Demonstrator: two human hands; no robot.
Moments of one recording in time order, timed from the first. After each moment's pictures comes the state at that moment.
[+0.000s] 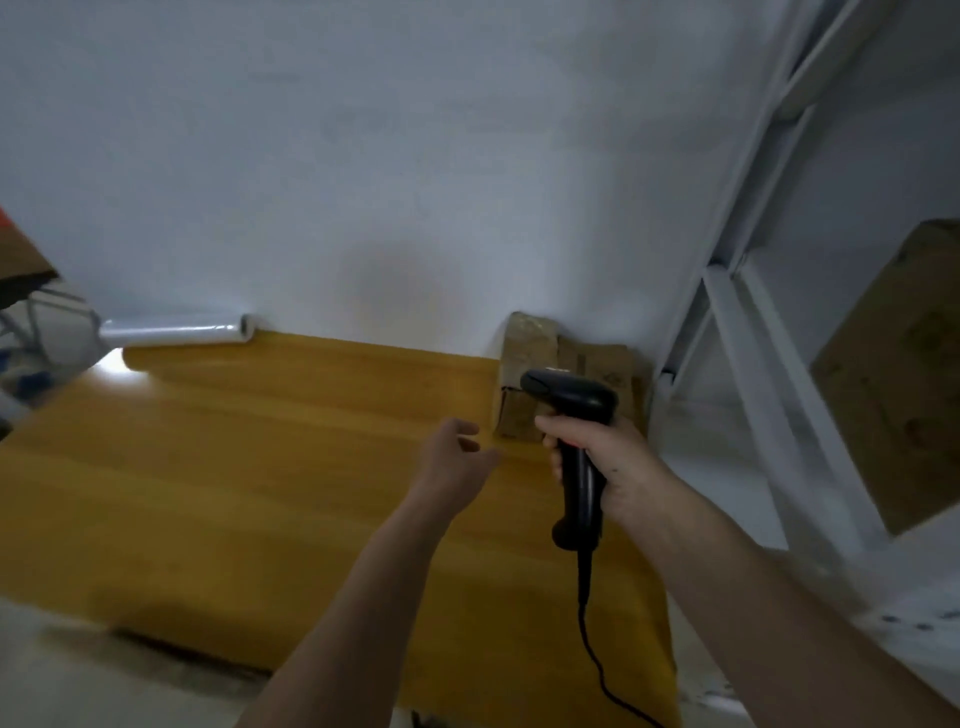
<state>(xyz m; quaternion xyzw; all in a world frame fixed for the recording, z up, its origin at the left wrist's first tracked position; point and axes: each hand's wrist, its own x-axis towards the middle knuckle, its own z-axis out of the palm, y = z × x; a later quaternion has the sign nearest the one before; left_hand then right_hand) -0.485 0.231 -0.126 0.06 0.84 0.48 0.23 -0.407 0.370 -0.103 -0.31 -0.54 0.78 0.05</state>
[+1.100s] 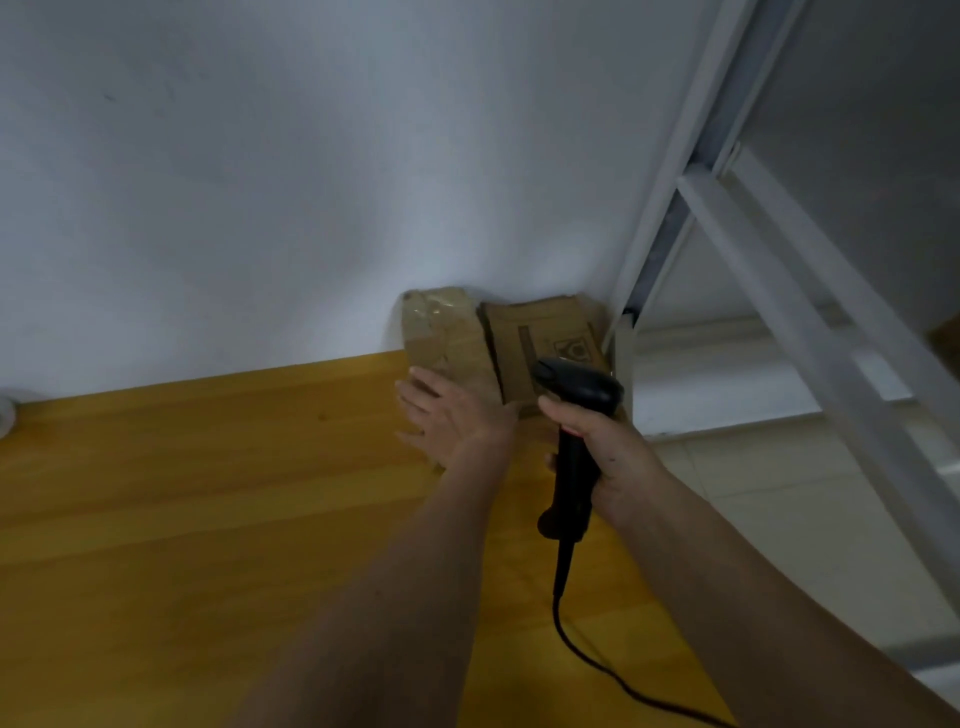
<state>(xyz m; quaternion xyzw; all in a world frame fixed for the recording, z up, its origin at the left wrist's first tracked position) -0.631 0.417 -0.253 0.05 0.95 0.21 0.20 -0.516 0.461 -0.214 -0.49 -0.34 0.78 0.16</state>
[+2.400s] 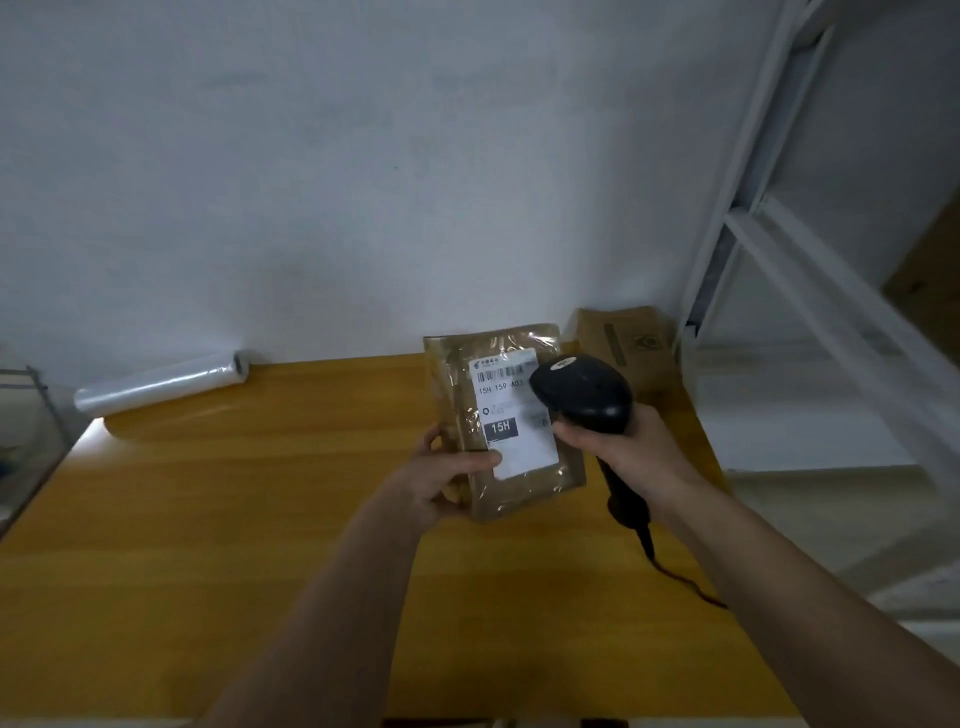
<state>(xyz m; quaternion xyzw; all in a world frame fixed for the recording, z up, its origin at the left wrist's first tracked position) -0.598 0.135 -0.166 -0.02 0.64 0.61 0.47 -0.442 0.284 -0.109 -0.31 -0.67 0.66 0.12</state>
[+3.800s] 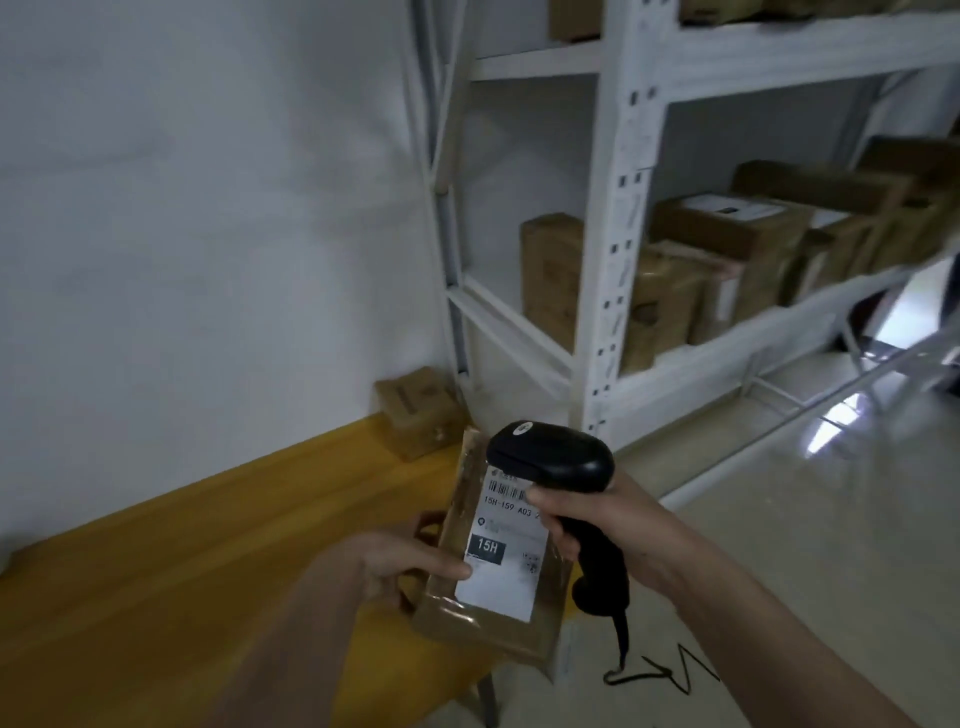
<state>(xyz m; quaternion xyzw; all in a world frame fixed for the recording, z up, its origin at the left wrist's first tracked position) -0.437 0.163 -0.121 0.32 0.65 0.25 0.65 -0.191 0.233 -0.060 -0.29 -0.61 0.70 0.22</state>
